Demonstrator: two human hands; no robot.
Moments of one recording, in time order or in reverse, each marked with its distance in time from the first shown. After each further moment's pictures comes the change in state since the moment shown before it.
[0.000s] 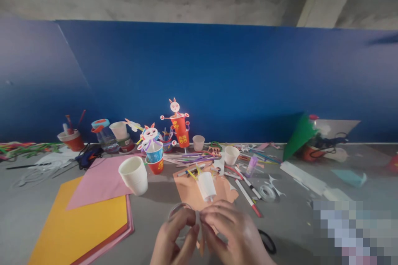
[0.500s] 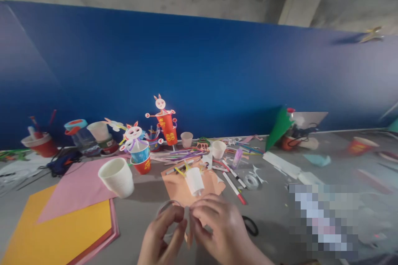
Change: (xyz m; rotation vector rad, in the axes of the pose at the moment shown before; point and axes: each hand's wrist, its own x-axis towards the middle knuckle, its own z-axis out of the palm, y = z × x) left_hand 0.000 -0.002 0.002 0.040 0.048 -0.030; right_hand 0.002 -0.006 -0.002 -0.048 0.048 0.071
